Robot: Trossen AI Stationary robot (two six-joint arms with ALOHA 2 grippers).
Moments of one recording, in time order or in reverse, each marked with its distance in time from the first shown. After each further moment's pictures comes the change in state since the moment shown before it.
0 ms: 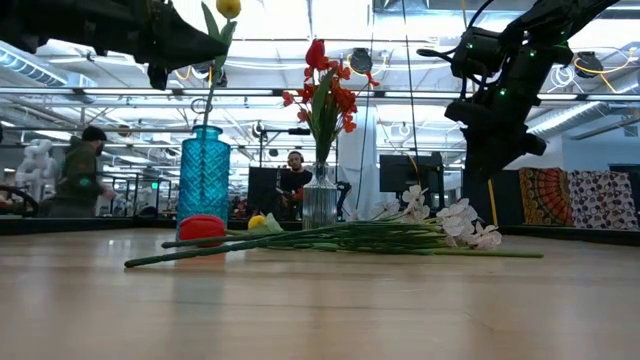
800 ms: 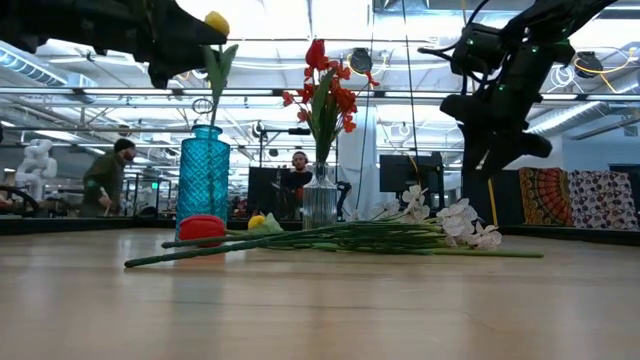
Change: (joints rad) left arm 0.000 -0.004 0.000 -0.003 0.024 0.008; right arm 0.041 0.000 0.000 0.000 -0.054 0.164
